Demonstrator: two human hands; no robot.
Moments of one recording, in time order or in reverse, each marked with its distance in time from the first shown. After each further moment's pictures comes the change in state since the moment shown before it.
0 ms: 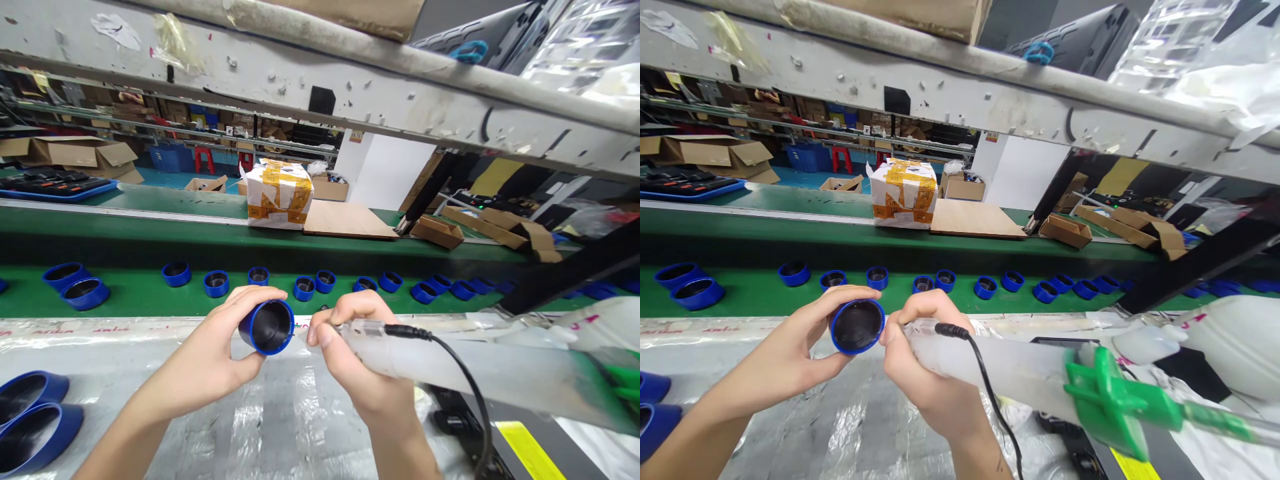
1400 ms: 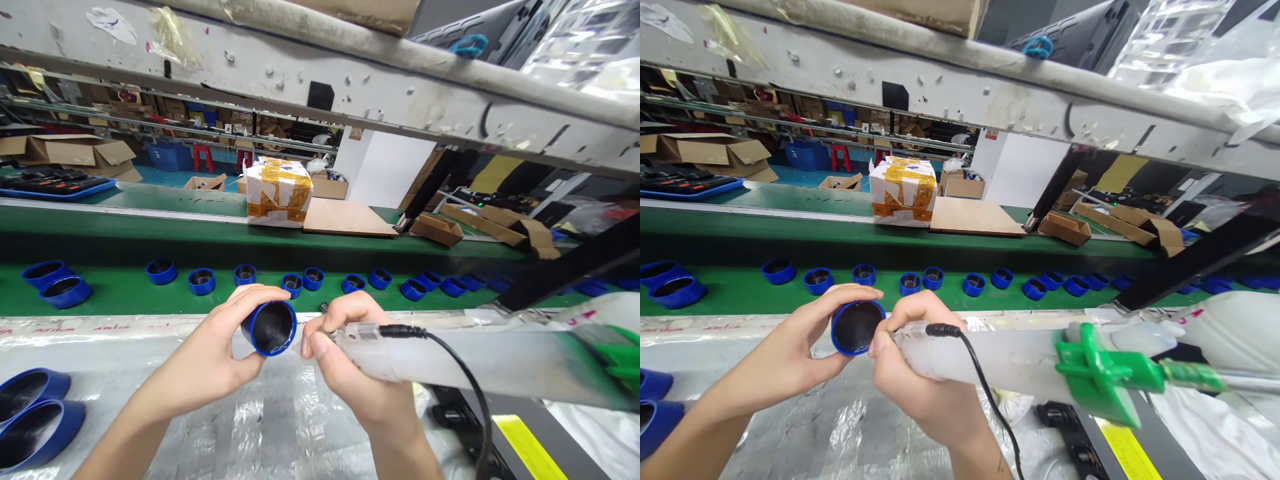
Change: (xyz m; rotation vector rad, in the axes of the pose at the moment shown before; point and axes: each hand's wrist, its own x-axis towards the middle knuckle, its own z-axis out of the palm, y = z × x) left_hand -0.001 0.006 -0.001 0.011 -0.030 0.046; right_hand -0.003 -0.009 0.006 0.071 -0.029 0.088
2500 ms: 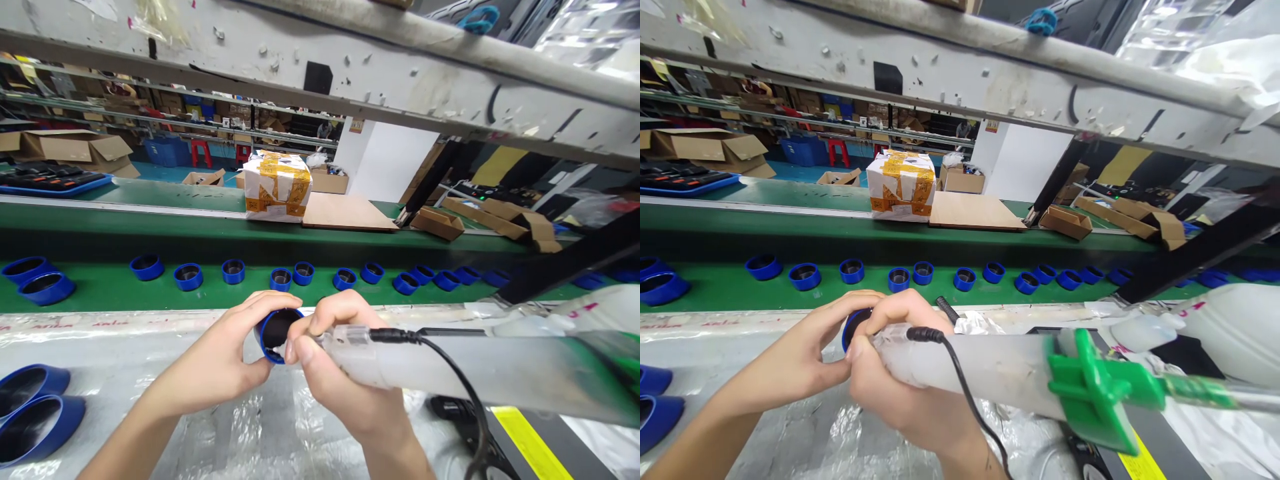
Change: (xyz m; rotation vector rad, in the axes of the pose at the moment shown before) left_hand 0.003 0.002 0.012 -0.137 -0.118 -0.020; right_hand -0.008 0.002 0.008 -0.024 -0.018 0.048
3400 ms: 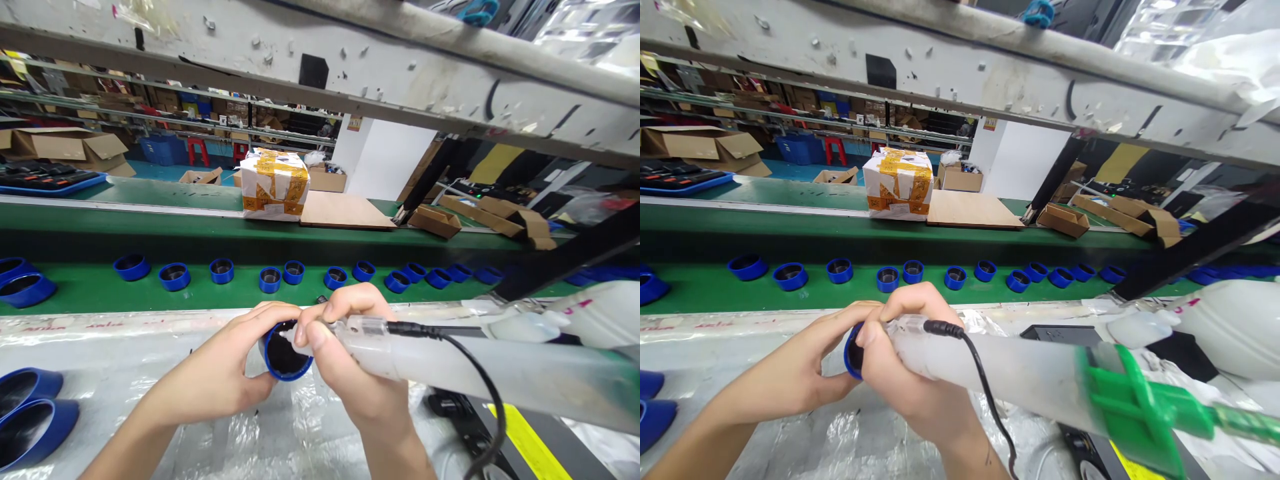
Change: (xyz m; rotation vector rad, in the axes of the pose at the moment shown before) left_hand 0.002 0.002 0.005 0.047 -0.099 0.022; right_hand 0.004 0.005 -0.007 0.150 0.028 -0.092
